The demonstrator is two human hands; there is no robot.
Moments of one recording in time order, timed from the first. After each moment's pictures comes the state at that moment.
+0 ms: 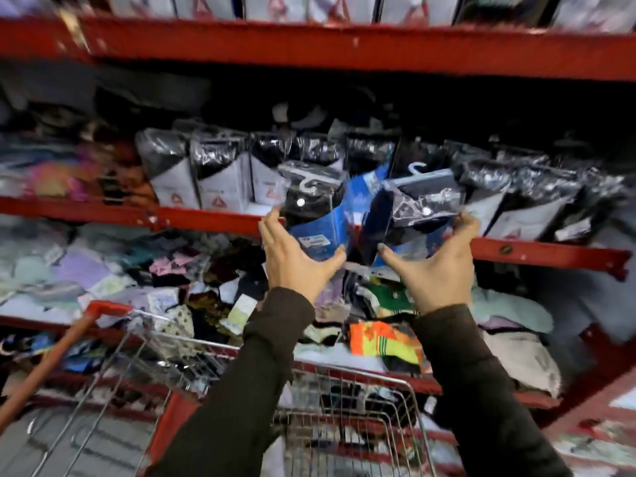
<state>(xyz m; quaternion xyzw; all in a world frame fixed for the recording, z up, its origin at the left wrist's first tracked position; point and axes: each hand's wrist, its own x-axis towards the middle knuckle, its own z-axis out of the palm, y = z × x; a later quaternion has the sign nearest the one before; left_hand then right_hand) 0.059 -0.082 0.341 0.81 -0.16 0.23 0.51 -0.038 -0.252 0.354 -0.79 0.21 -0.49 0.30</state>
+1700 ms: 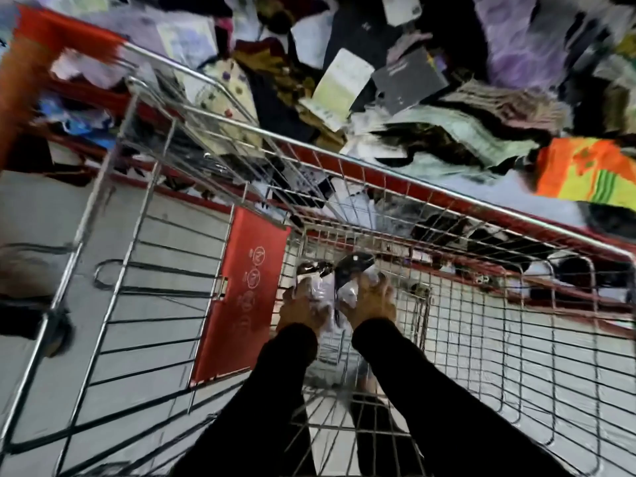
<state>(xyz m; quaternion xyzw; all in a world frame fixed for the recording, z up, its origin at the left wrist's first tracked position) -0.002 0.138 -0.107 0.88 0.14 -0.39 0.25 -0.019 0.002 -0.104 -0.88 0.26 0.36 0.17</state>
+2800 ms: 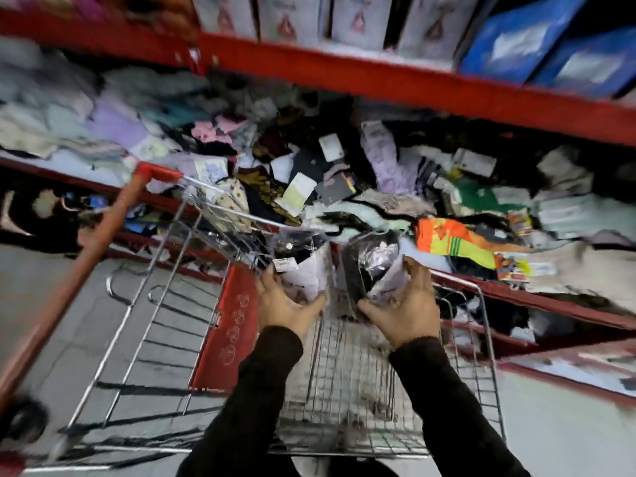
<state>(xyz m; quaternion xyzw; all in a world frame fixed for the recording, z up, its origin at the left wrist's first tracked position) -0.006 0.086 0.124 0.88 0.09 -0.06 0.46 -0.074 -0.102 0.156 -0.91 0.26 -0.09 0.31</state>
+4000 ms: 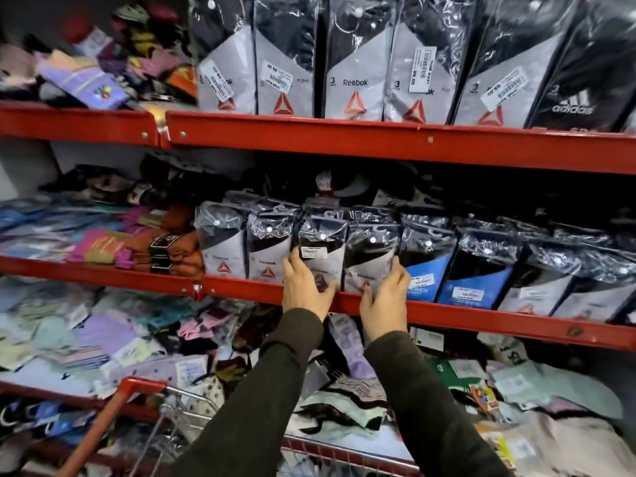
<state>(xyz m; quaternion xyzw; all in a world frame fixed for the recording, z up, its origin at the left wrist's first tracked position) 0.198 -0.039 0.366 0.88 -0.15 0.17 0.43 0.120 -0.146 0.365 -0.83 0.21 -0.37 0.35</state>
